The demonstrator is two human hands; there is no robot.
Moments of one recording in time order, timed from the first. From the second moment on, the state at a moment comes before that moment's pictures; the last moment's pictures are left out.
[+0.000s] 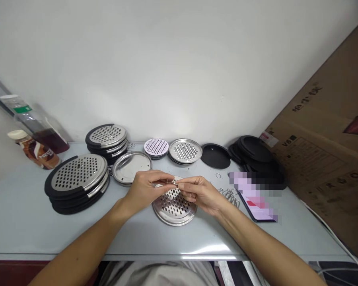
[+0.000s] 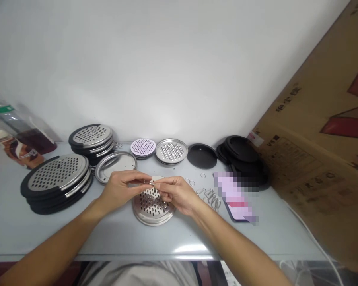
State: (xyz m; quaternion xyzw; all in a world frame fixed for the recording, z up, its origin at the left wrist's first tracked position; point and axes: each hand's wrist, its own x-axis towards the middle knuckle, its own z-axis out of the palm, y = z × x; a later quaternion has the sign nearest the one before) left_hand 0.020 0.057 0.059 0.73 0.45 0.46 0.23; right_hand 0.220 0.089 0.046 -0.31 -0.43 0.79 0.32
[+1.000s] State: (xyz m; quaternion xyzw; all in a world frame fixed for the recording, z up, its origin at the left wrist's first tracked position) left_hand 0.033 0.053 0.057 0.71 0.47 0.48 0.22; right_hand 0.218 0.095 0.035 -0.32 -0.62 0.61 0.38
